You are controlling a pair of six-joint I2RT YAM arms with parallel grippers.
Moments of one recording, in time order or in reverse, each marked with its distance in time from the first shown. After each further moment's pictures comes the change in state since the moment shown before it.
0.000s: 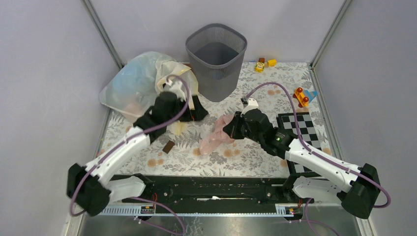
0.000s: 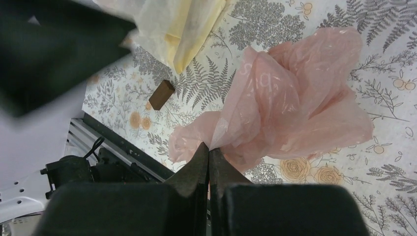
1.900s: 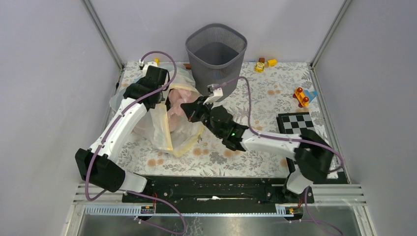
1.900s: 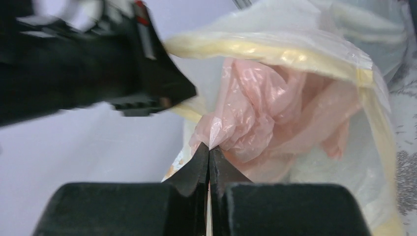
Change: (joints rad) left arm 0.156 0.180 0.432 -0.616 -0.634 0.196; right arm 0.195 0.590 0.223 0.883 0.232 -0.056
